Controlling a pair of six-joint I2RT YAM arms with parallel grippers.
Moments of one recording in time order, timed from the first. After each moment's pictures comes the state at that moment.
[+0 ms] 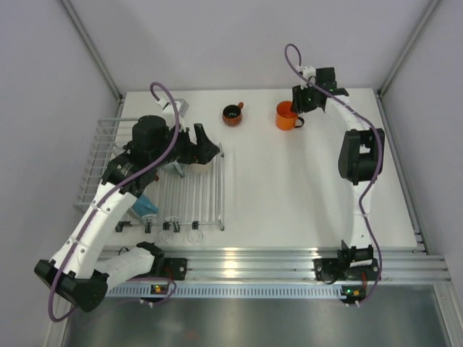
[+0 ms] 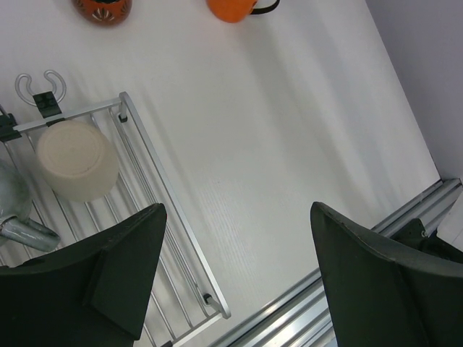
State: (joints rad) left arm -0.45 1.05 1.23 -0.61 0.21 -0.39; right arm 0.11 2.33 2.04 -0.46 -0.38 -0.17
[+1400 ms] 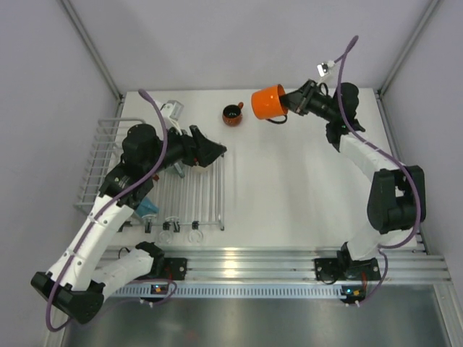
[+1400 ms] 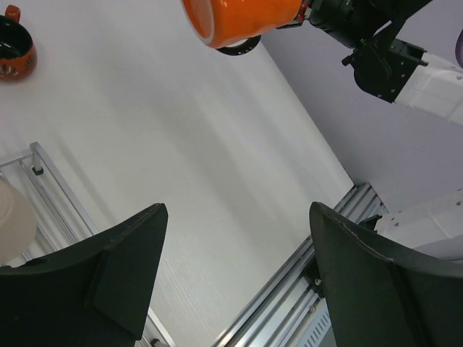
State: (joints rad) left arm -0.45 0.95 1.10 -0.36 0.38 -0.51; right arm 0.18 1.67 1.22 0.44 -0.74 0.80
